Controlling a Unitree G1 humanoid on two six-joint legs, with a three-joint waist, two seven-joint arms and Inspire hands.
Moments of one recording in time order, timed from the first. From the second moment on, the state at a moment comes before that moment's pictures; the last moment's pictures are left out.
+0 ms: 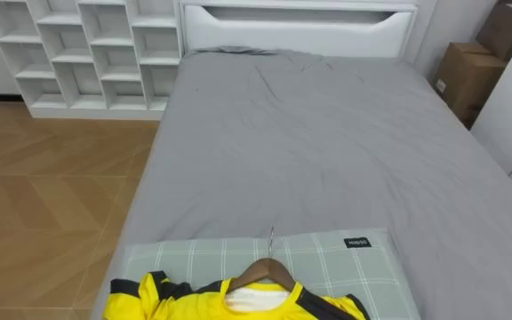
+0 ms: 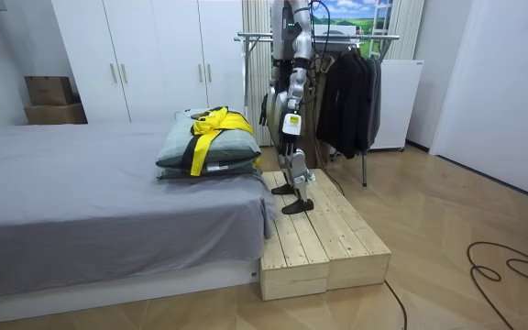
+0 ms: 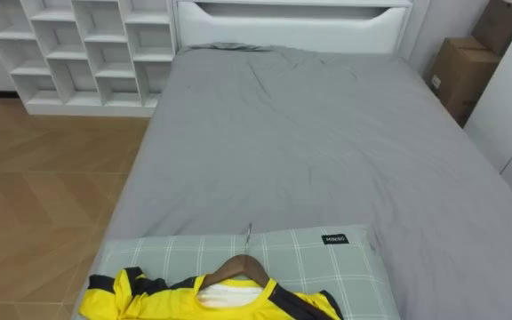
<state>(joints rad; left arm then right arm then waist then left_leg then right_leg) 0.18 0.17 0.06 1.19 -0.14 -0.03 0.11 0.05 -0.21 0.05 1.36 0.31 -0.02 0.07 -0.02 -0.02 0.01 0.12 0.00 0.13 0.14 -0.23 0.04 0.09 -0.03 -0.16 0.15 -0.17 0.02</state>
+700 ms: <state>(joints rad) 0.17 0.17 0.06 1.18 -0.11 -0.03 0.10 0.06 -0.21 0.04 1.34 0.34 -0.02 0.11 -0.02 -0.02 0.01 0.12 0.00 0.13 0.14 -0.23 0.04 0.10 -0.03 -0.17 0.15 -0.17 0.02</state>
